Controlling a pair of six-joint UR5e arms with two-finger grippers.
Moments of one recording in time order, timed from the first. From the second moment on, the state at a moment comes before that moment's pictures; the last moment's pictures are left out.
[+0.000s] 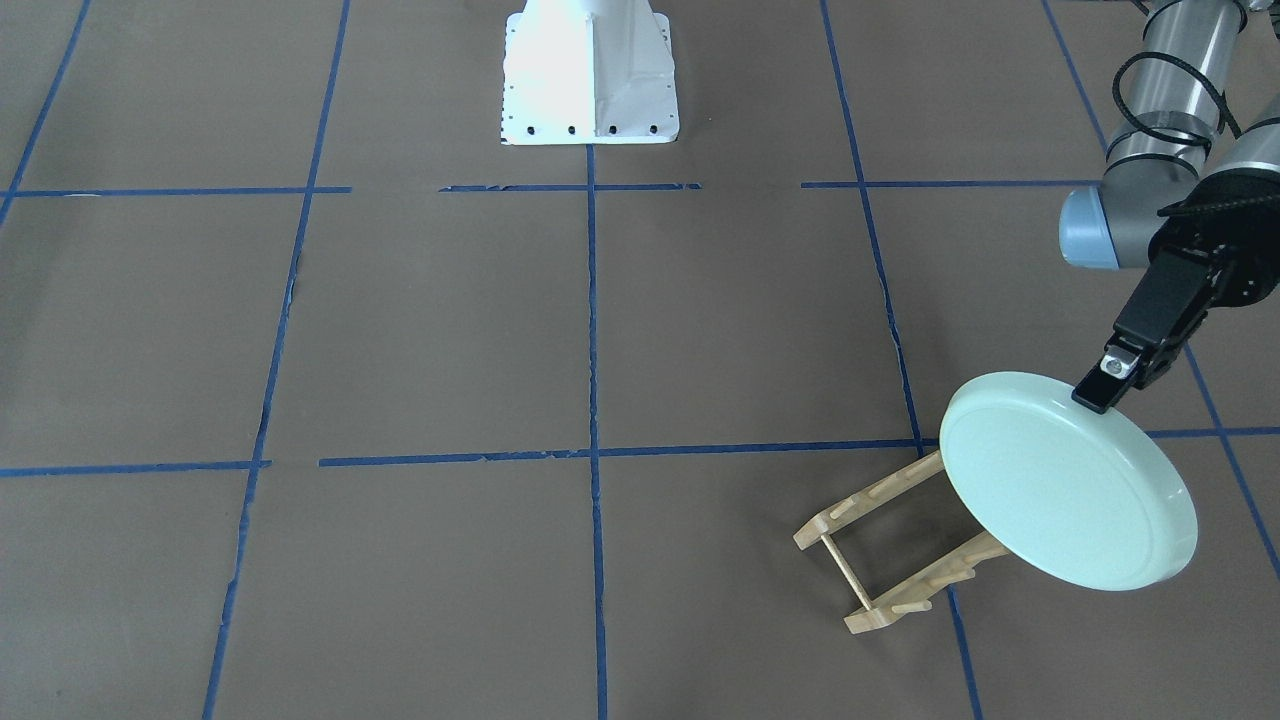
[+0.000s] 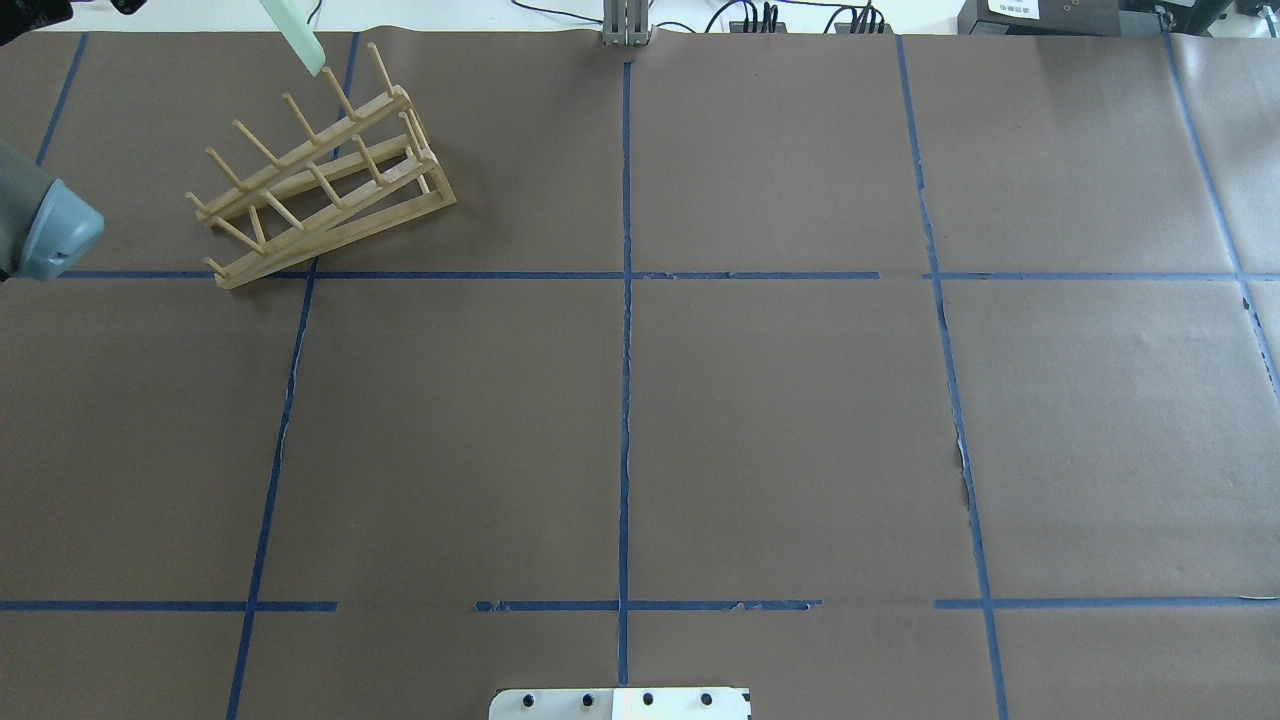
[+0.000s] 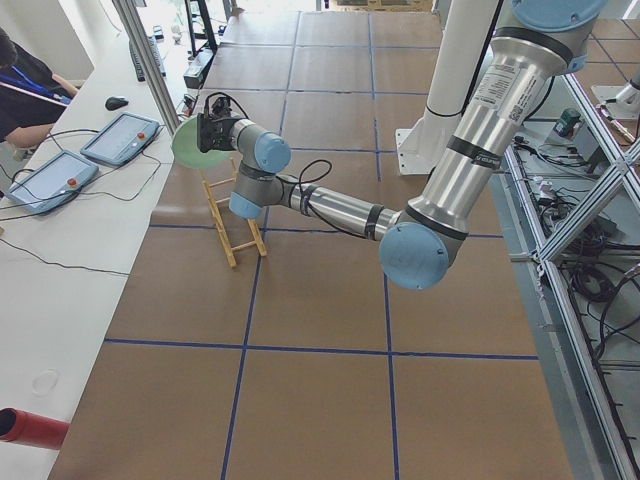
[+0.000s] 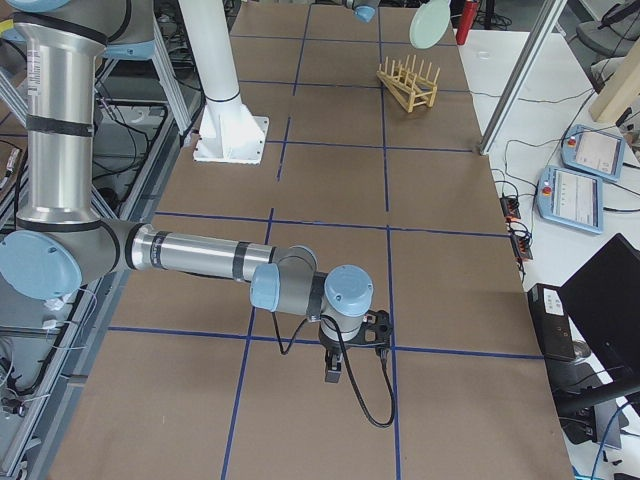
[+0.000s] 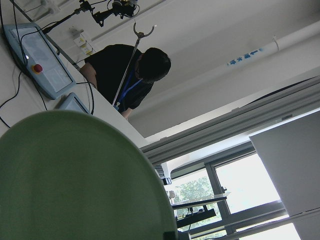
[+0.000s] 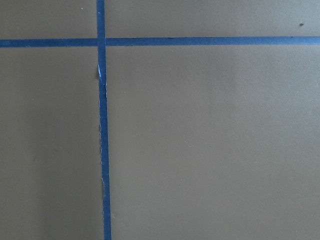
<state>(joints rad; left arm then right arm) -1.14 -2.02 -1.36 -3.28 -1.89 -1.81 1.61 -1.68 1.60 -1.60 2.30 -0.07</state>
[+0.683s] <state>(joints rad) -1.13 -2.09 -1.28 -3.28 -1.90 -1.78 1.61 -1.68 1.60 -1.60 2.30 -0.07</state>
